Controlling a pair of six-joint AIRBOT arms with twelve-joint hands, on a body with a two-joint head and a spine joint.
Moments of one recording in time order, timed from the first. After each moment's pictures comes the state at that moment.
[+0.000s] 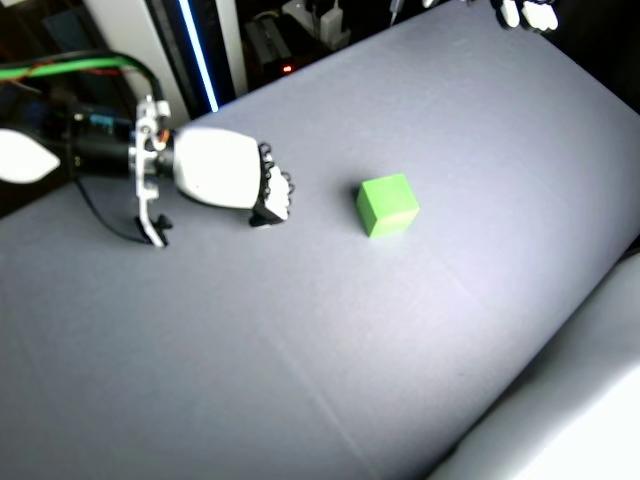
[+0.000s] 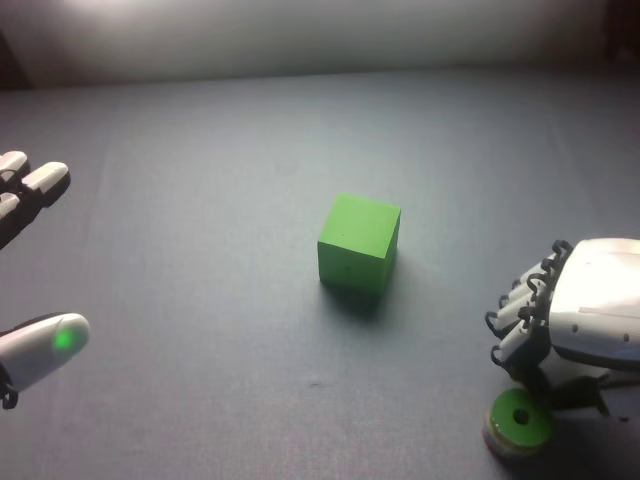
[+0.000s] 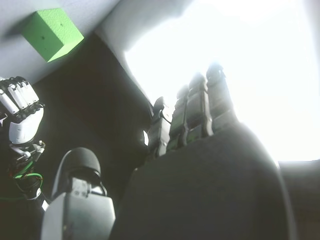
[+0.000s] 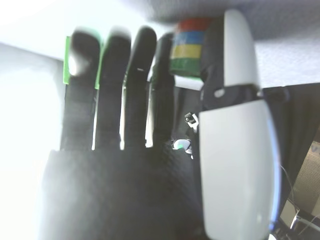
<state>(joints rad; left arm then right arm) 1.37 -0.78 0.81 -0.38 -1.60 0.81 -0.81 -1.01 1.13 -0.51 0.71 -0.64</state>
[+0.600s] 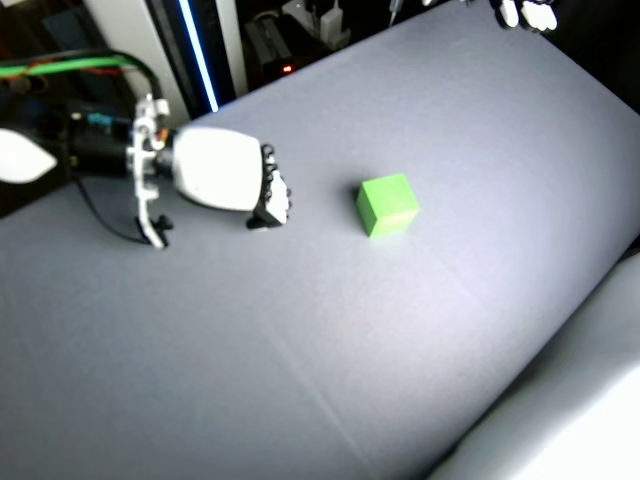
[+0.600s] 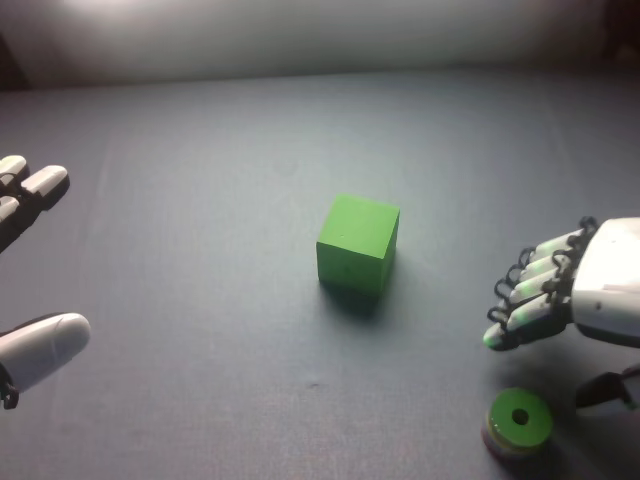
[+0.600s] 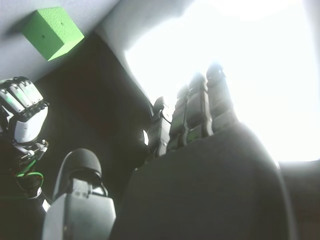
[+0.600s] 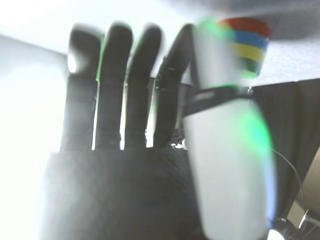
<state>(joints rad) 1.37 -0.79 0.81 -0.39 -1.60 0.80 -0.81 -0.95 1.11 -0.49 0.71 -0.64</state>
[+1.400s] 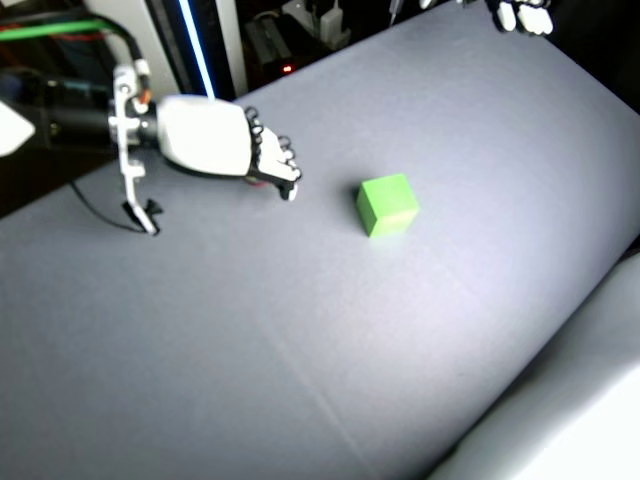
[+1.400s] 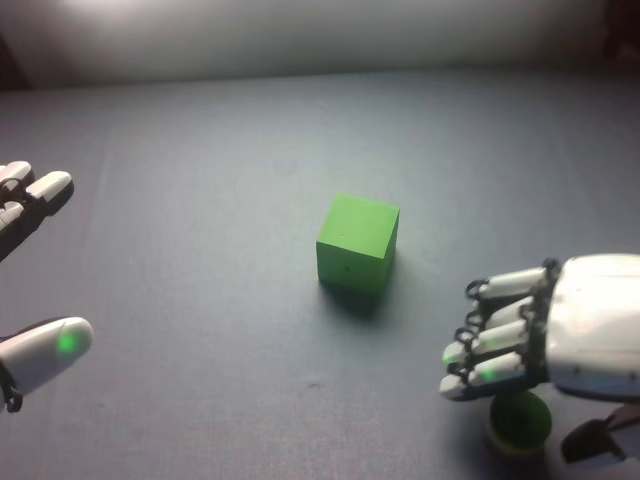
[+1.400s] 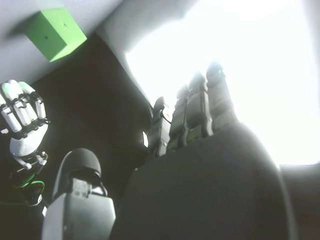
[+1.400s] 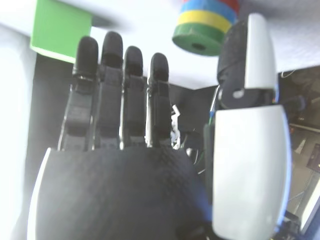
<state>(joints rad) 1.37 -0.80 0.81 -0.39 -1.59 0.80 -0.77 -0.96 1.04 -0.69 0.70 -0.64</state>
